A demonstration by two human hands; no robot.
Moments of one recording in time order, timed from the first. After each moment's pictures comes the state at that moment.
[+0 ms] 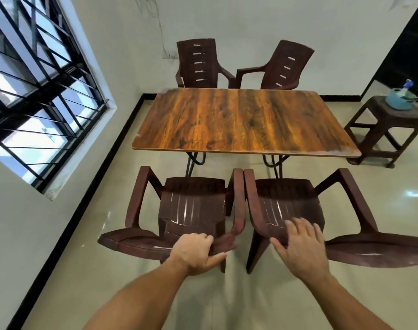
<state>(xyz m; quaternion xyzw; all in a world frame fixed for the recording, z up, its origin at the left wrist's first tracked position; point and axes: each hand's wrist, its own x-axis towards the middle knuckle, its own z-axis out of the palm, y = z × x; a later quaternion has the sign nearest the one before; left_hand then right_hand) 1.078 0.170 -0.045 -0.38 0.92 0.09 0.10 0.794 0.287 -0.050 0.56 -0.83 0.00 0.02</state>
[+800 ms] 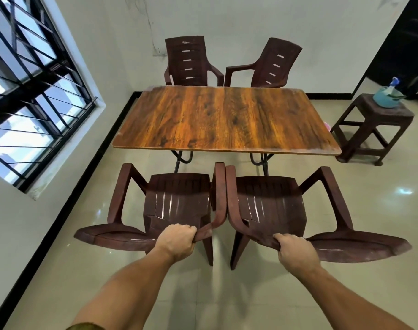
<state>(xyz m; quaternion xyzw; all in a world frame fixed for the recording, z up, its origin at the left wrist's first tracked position) 1.019 0.162 -0.046 -0.40 0.91 0.05 0.12 0.715 0.305 -0.048 0.58 -0.80 -0.10 -0.10</state>
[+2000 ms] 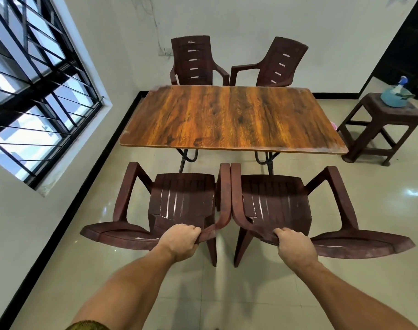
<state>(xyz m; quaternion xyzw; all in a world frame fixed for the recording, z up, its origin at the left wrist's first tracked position) 1.034 0.169 -0.045 -0.37 0.92 0.09 0.12 0.730 0.295 -0.051 0.59 -0.80 -0.09 -0.09</state>
